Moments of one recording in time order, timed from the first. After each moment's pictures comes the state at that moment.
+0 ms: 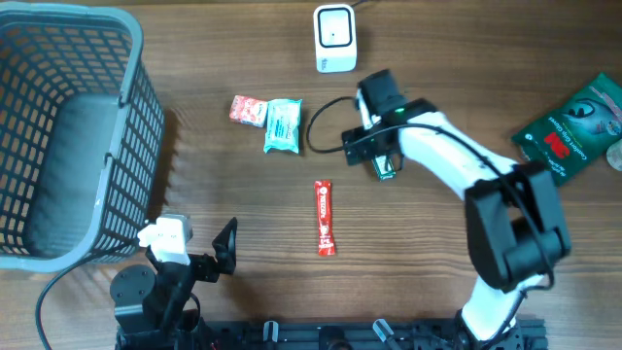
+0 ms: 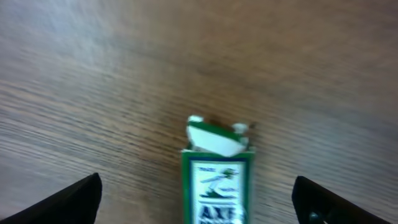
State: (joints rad) left arm 0.11 0.01 0.30 -0.71 0.34 -0.11; right arm 0.42 1.94 1.27 -0.60 0.07 0.10
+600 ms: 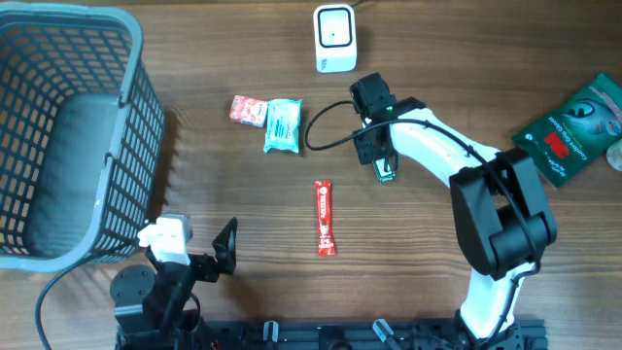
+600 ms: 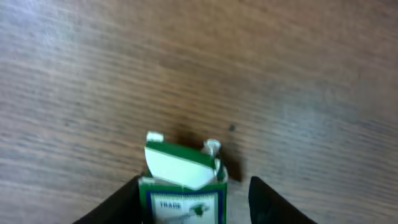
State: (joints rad) left arm 0.11 0.01 0.30 -0.71 0.34 -0.11; right arm 0.42 2.02 1.31 -0.65 0.15 0.11
